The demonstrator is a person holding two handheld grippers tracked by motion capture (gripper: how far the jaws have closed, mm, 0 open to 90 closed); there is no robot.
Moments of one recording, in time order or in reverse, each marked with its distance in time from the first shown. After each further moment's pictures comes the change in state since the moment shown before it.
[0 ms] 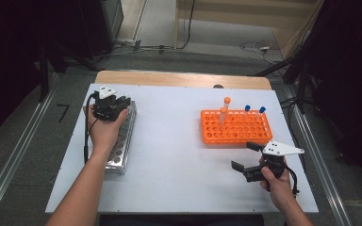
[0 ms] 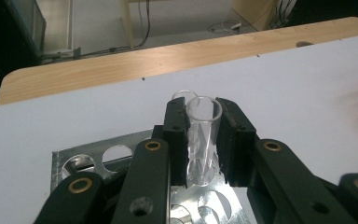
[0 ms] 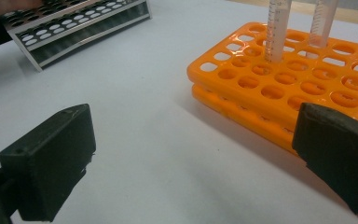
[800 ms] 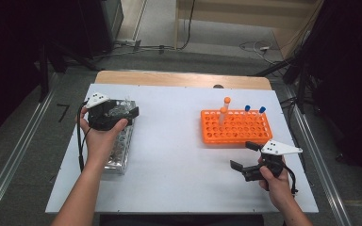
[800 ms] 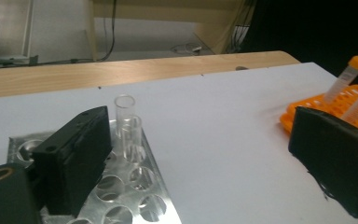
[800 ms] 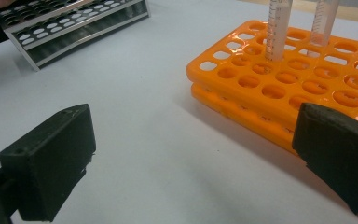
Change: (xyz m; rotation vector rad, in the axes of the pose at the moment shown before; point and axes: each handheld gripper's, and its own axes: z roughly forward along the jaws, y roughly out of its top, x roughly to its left) left arm -0.020 -0.006 -0.050 -0.082 -0.175 -0.068; right arm 0.000 0.000 0.004 0.005 -0.004 0.002
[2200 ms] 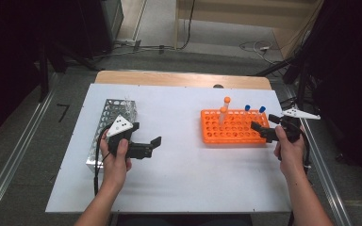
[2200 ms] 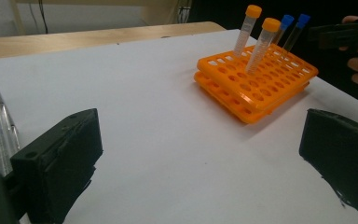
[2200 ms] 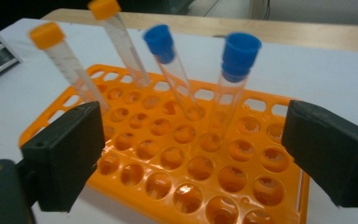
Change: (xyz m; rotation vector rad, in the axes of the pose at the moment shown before) left arm -0.065 -0.042 -0.004 0.048 -0.189 0.066; right arm -0.105 0.040 -0.001 0.007 -0.282 0.207
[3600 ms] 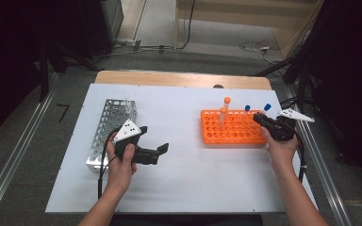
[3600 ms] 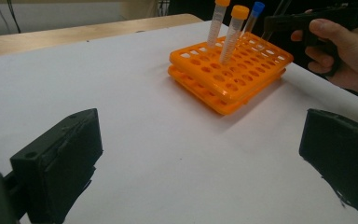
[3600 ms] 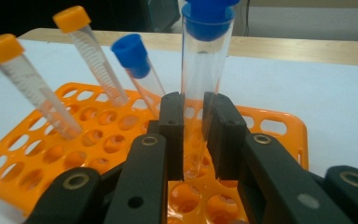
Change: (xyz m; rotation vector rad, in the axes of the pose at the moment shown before) left arm -0.016 -0.004 0.005 0.022 -0.067 0.050; right arm 0.003 -0.007 0.014 -0.098 -0.067 0.003
